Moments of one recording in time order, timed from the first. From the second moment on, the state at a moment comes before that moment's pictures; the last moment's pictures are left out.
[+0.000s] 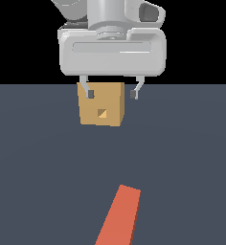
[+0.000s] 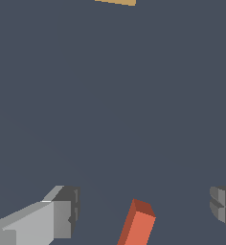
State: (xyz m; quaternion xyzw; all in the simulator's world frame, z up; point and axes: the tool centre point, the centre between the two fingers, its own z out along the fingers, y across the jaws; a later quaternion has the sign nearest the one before) arm -0.002 -0.031 0.174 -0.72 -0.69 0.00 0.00
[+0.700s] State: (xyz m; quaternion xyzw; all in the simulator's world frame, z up) arm -0.002 -0.117 0.138 -0.76 -0.65 0.00 0.00
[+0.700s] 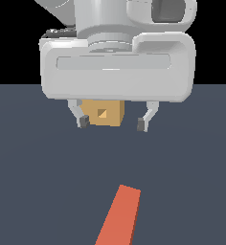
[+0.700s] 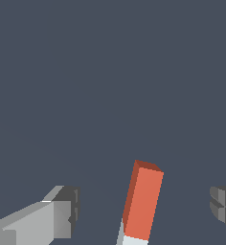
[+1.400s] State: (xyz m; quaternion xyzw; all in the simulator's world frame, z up) arm -0.026 -0.274 0.070 -0.82 -0.57 0.00 0.00
